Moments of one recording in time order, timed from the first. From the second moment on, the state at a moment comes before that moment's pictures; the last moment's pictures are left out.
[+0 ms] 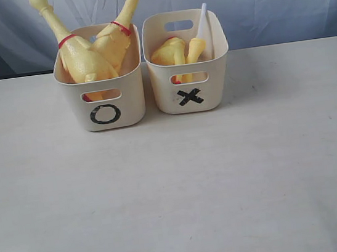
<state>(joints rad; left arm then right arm) 0.01 0.01 0.00 0.23 0.24 -0.13 0.15 0.01 -0.01 0.04 0.31 -0.05</state>
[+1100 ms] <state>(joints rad) 0.06 0.01 0.00 0.22 0.24 -0.13 0.15 0.01 -0.01 0.04 0.31 -0.05</state>
